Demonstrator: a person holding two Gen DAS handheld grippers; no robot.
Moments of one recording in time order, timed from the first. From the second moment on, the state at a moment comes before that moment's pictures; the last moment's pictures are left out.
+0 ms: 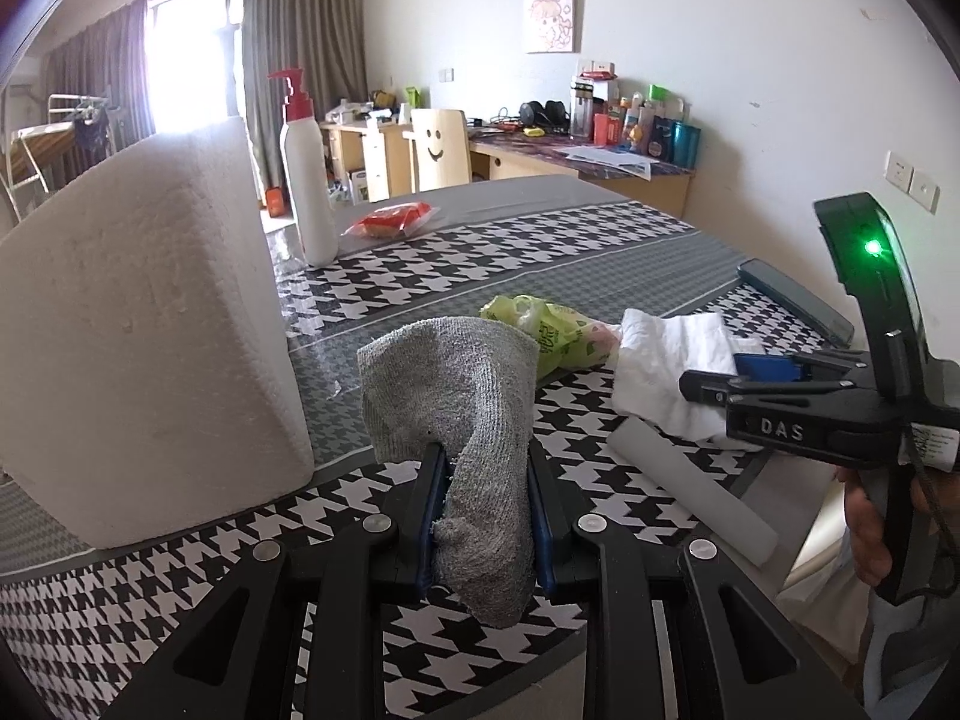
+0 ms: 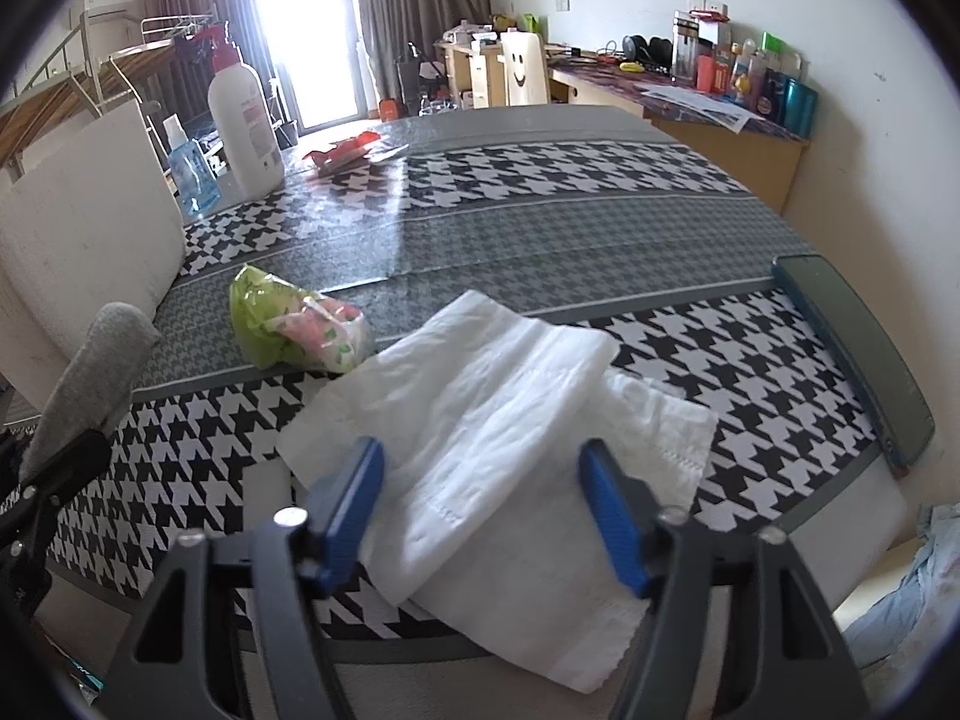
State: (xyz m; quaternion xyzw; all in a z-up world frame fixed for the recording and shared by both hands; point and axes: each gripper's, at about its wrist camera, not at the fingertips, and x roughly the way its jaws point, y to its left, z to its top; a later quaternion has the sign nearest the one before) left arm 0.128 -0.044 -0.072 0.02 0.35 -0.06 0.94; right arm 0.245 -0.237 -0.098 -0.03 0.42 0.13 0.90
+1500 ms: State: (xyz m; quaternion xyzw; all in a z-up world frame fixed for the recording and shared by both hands) left arm 0.110 -0.027 -0.024 0.03 0.27 -0.08 0.96; right arm 0.206 -0.233 -0.014 0.00 0.32 0.20 0.93
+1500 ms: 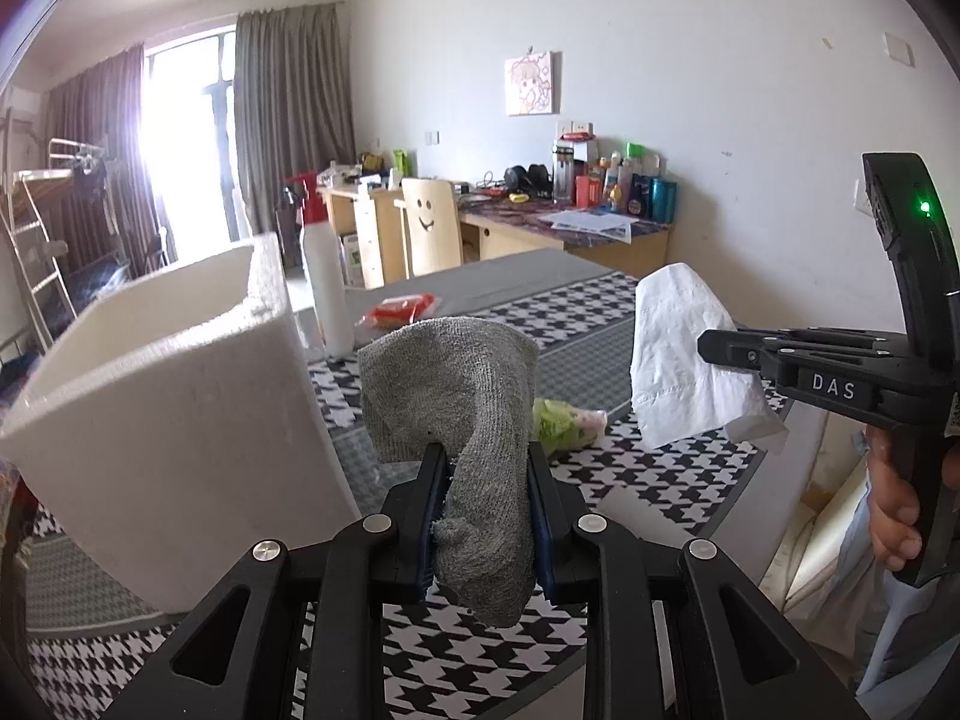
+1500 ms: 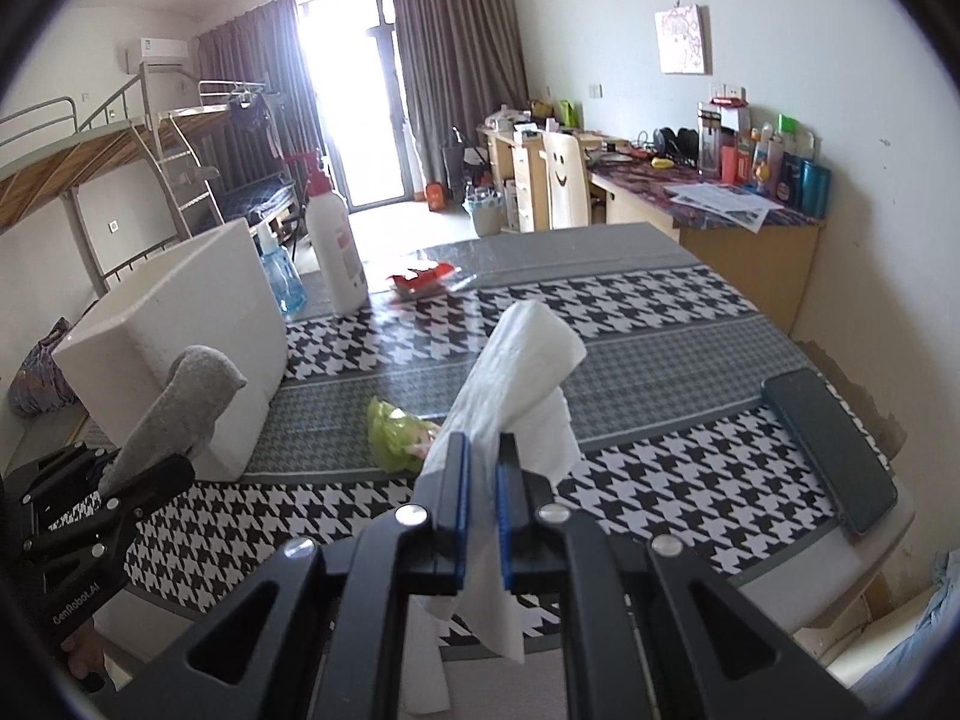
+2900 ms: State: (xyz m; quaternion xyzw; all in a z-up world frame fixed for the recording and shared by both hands) left arm 0.114 -0.024 0.035 0.05 0.19 -0.09 0.98; right arm 0.202 -0.217 0.039 -0.01 0.23 0.24 0.94
